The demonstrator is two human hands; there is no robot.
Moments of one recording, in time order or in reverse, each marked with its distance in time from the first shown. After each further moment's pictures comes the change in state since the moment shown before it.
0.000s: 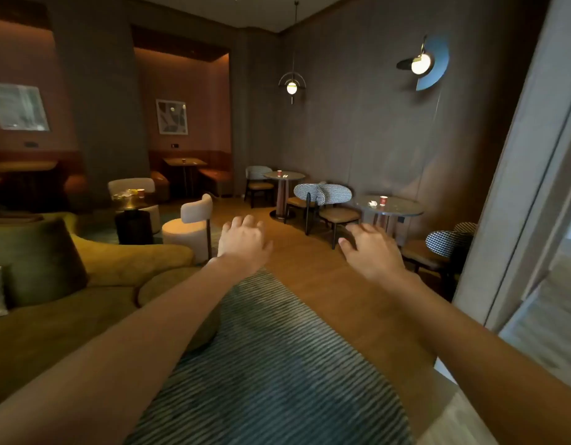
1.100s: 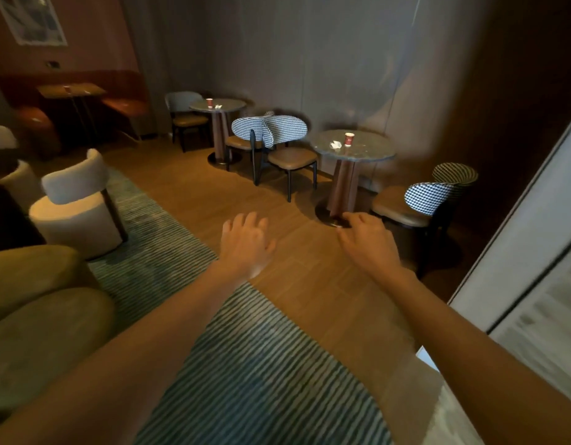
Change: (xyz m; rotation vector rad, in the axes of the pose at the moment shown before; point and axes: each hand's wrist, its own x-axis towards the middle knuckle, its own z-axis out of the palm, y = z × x) left_hand 0.555 0.132 0.391 -0.094 -0.239 0.179; right_hand 0.492 0.297 0.290 -0.015 -0.069 0.232
